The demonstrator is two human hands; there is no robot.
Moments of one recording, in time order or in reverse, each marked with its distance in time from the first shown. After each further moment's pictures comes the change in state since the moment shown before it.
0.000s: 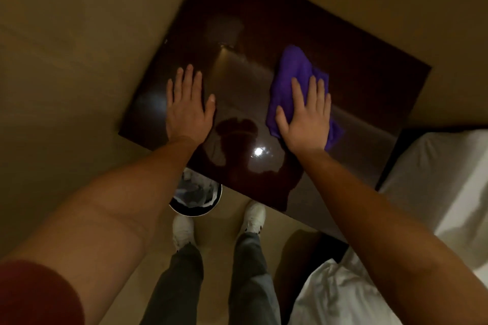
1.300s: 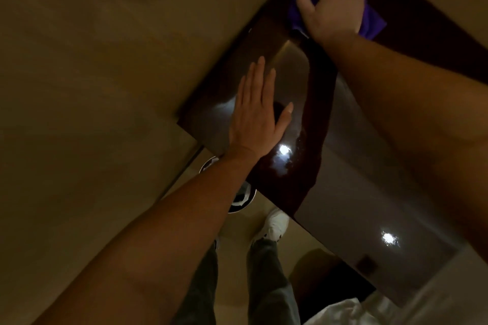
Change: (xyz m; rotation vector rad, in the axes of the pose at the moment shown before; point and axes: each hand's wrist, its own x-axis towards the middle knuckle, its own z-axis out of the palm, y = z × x) left_hand 0.000 -0.006 0.005 -0.092 0.099 -0.051; right_hand 0.227 -0.181 0.007 0.037 -0.019 -0.345
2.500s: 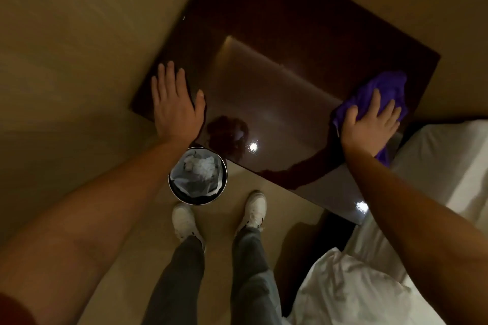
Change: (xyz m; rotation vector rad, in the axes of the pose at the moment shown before) left_hand -0.043 -0.055 -0.014 0.088 0.022 -0.059; right_hand -0.336 0.145 -0.011 -0.024 0.116 0.911
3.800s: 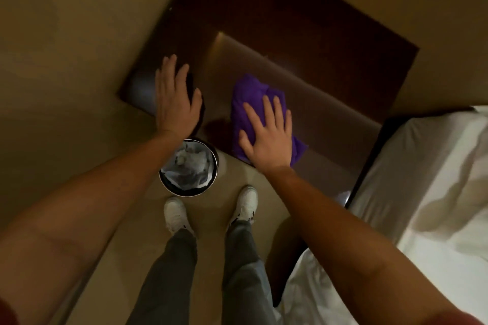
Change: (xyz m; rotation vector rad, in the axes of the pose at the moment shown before) left_hand -0.024 0.030 -0.016 -0.315 -0.002 0.096; right_hand -0.134 -0.062 0.028 0.013 -0.080 -0.769
